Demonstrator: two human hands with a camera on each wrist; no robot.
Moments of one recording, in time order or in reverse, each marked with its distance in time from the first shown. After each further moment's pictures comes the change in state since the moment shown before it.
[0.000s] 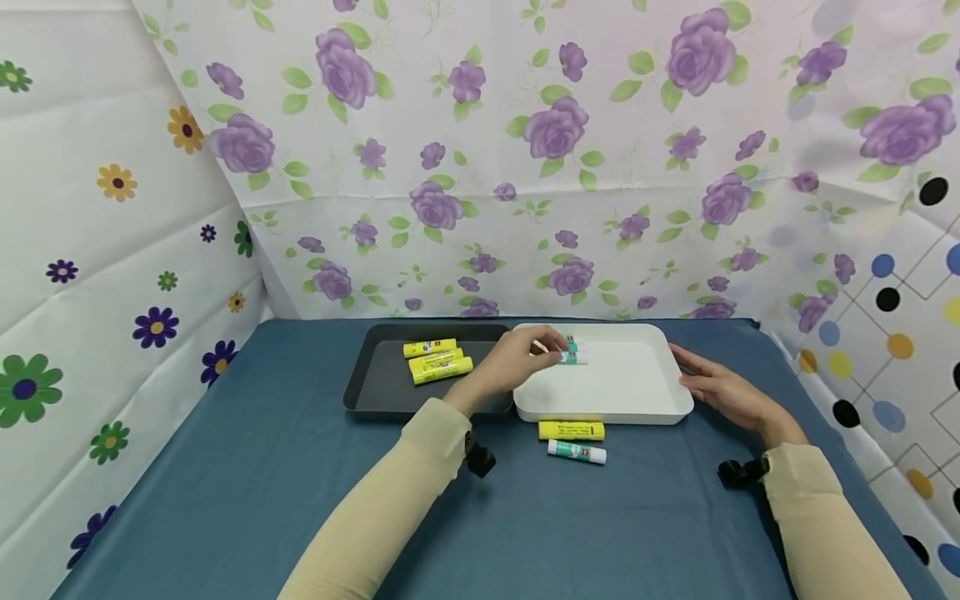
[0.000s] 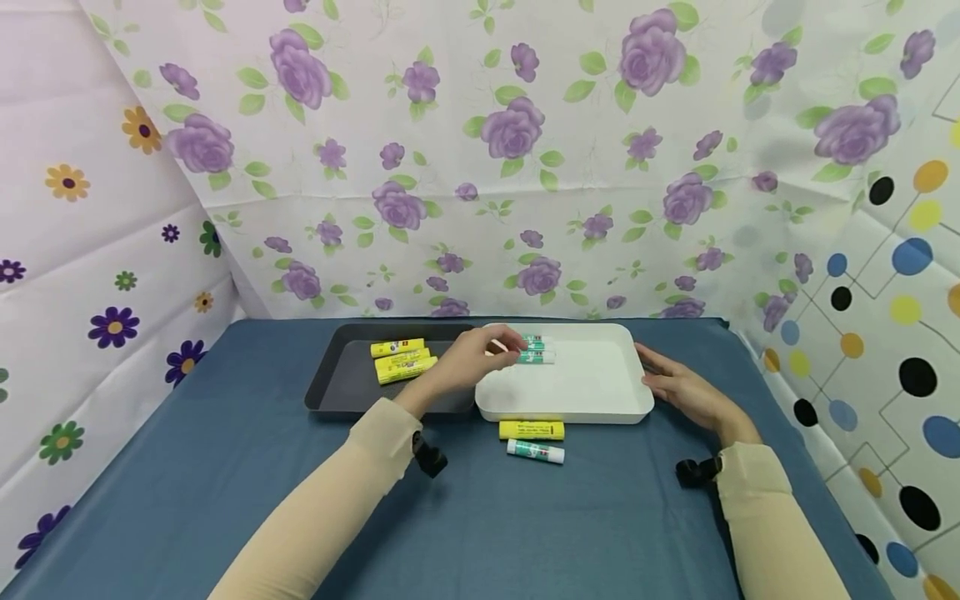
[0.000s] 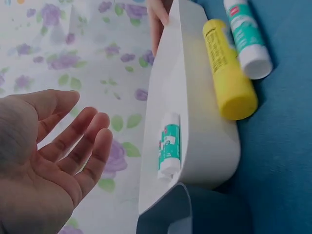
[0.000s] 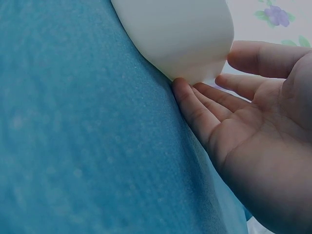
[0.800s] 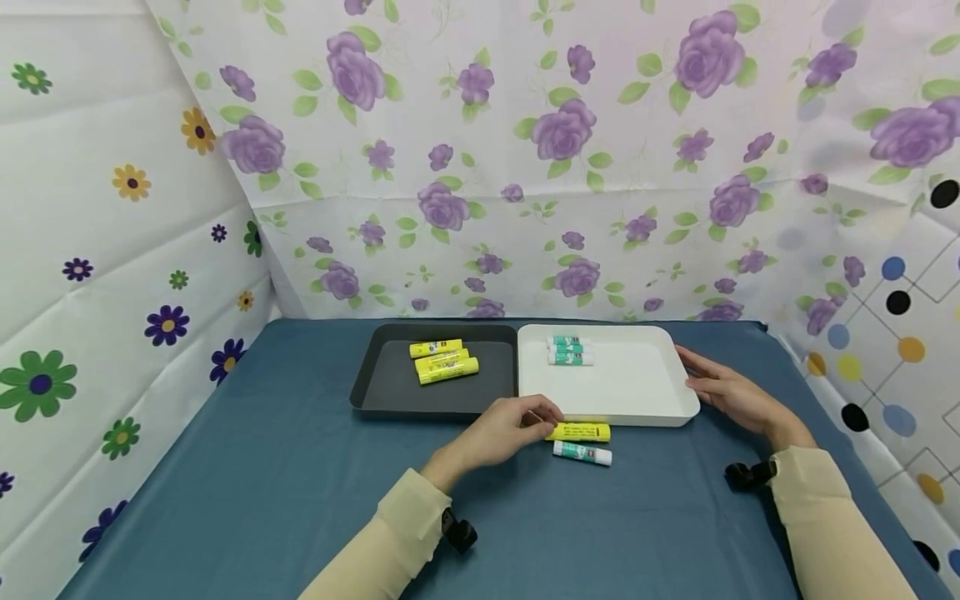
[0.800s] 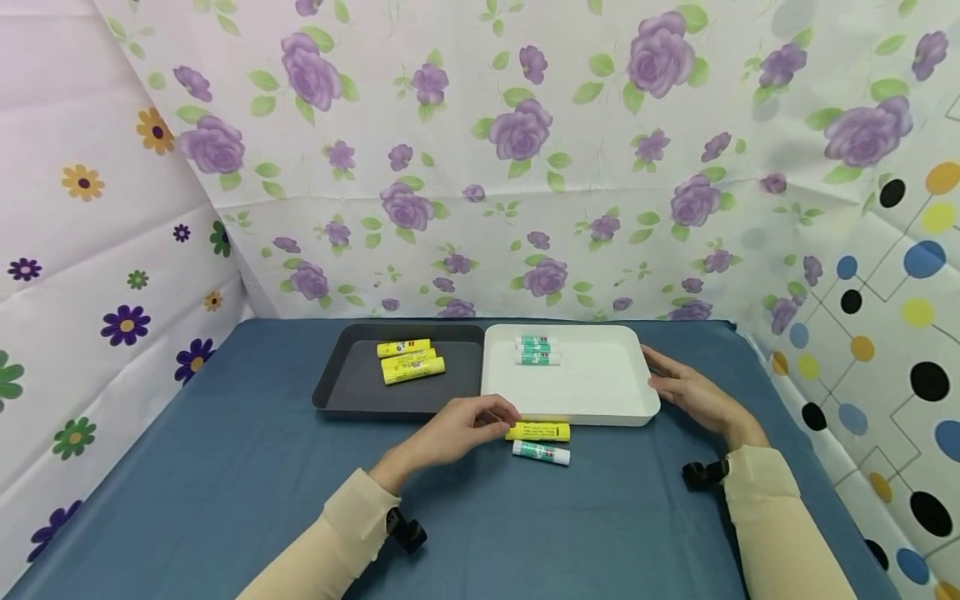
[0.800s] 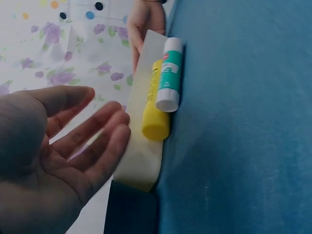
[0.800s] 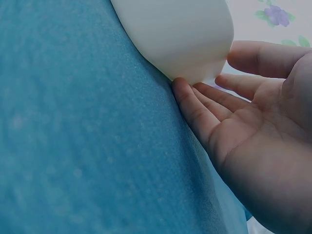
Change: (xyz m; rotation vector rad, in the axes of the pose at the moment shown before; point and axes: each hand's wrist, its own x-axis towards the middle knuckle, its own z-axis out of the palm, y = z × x) left_hand -0.082 -0.018 0.035 -0.061 -0.119 0.019; right_hand -0.001 -0.001 0.000 -0.009 -0.010 -0.015
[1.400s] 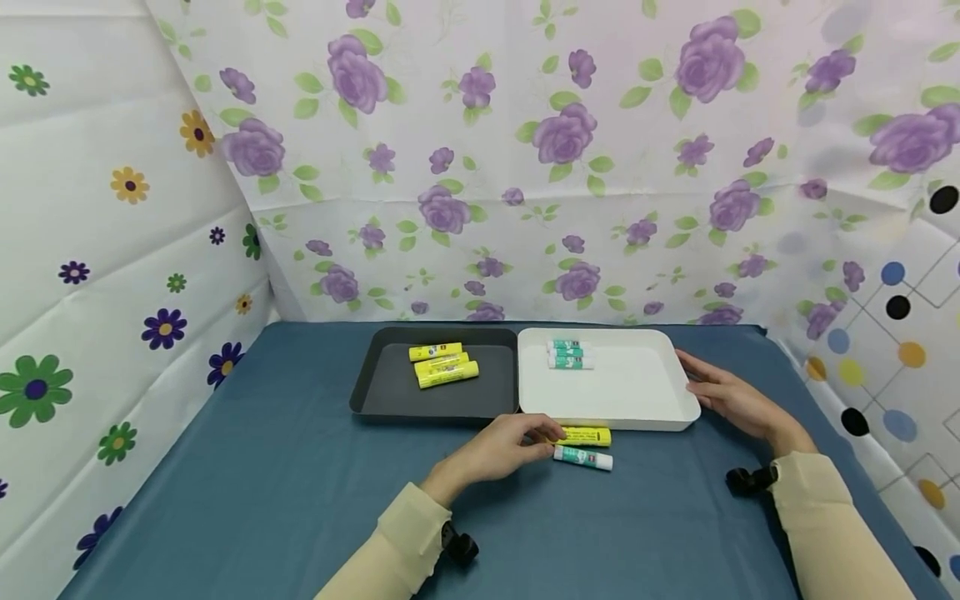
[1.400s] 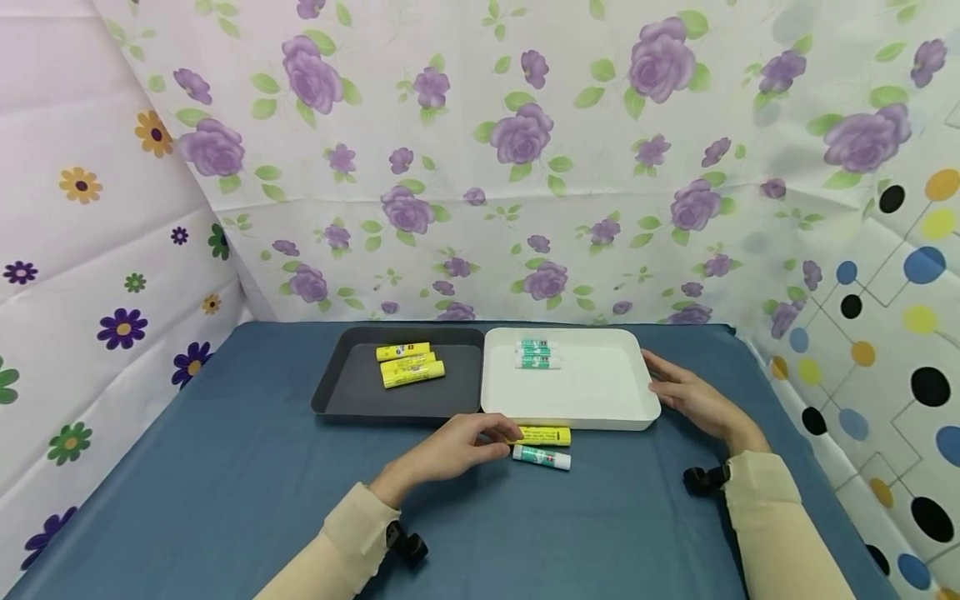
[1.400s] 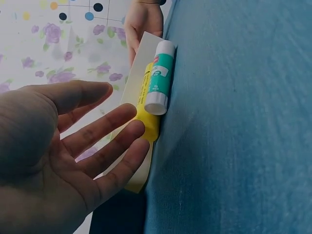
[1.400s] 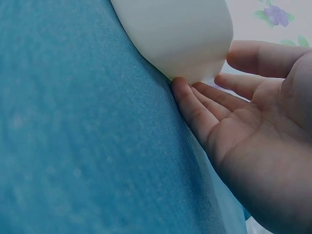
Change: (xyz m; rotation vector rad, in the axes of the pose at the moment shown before) left_hand -0.006 -0.004 0.008 0.003 -0.056 -0.030; right_hand -0.003 0.002 -0.001 0.001 -0.011 -0.011
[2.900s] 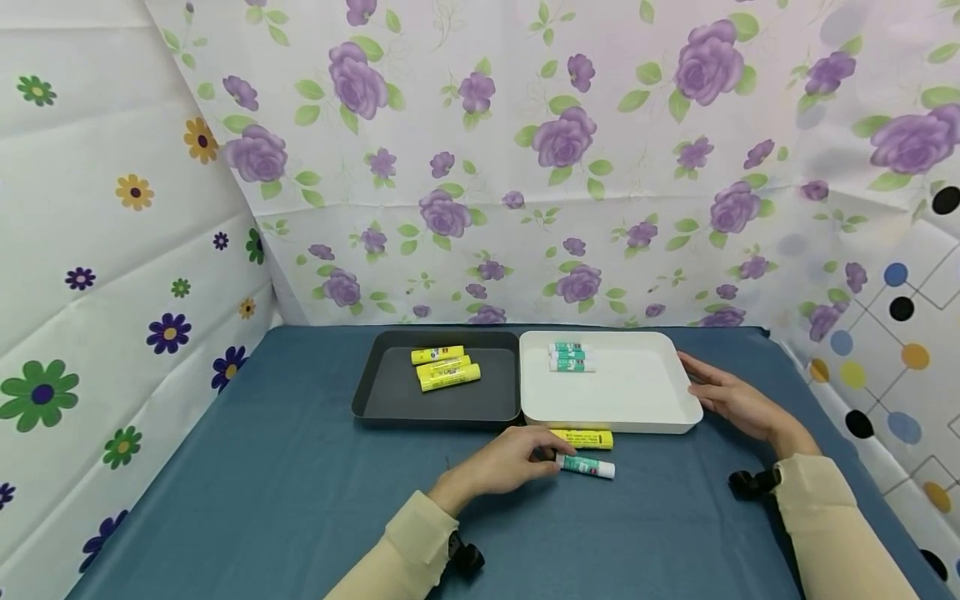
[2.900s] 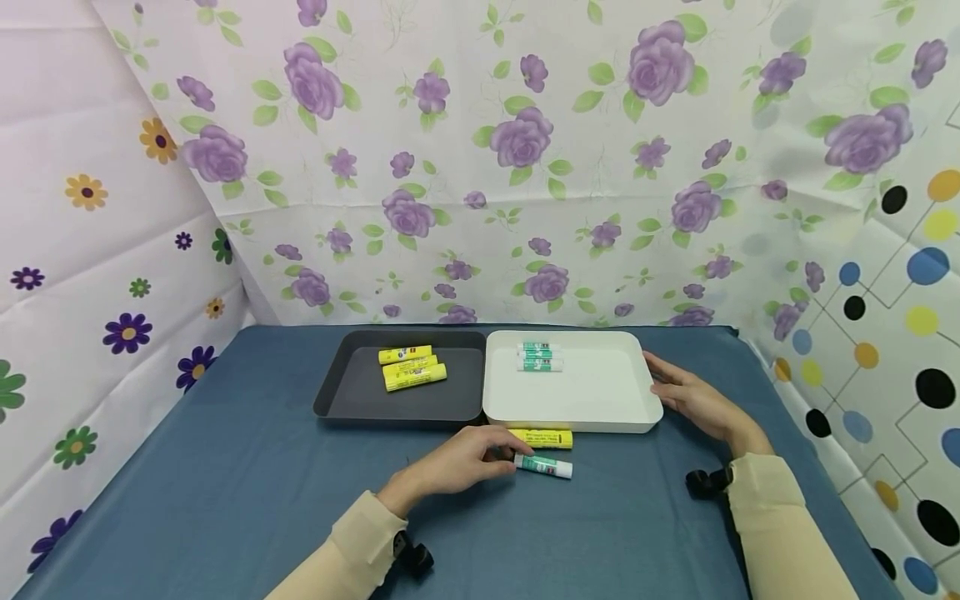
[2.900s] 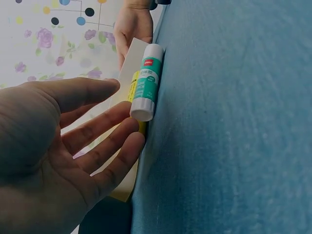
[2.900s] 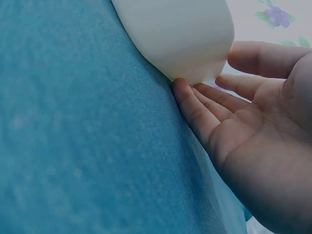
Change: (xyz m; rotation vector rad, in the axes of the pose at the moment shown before) left_hand 0.000 -0.004 0.010 0.084 -0.045 0.068; right_hand 0.001 -0.003 0.004 -0.001 0.019 0.022
